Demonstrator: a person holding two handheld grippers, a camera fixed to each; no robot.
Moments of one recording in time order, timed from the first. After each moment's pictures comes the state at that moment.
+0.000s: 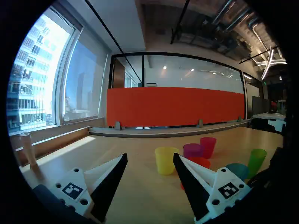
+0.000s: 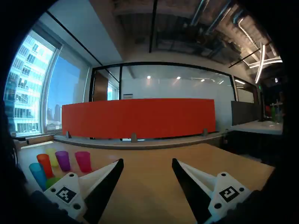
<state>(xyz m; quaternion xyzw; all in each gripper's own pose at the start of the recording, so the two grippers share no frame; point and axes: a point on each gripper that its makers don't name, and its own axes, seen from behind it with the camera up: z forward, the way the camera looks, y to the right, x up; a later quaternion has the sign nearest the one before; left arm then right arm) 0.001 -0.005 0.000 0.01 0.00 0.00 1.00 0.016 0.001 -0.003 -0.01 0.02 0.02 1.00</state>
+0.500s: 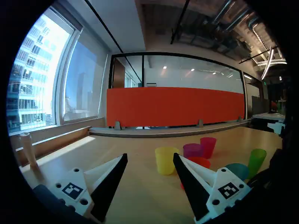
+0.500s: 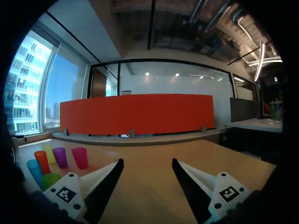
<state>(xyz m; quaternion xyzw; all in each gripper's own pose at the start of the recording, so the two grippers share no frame) 0.001 -0.005 0.000 0.01 0.00 0.00 1.00 0.003 0.006 0.001 -0.01 0.01 0.01 1.00</state>
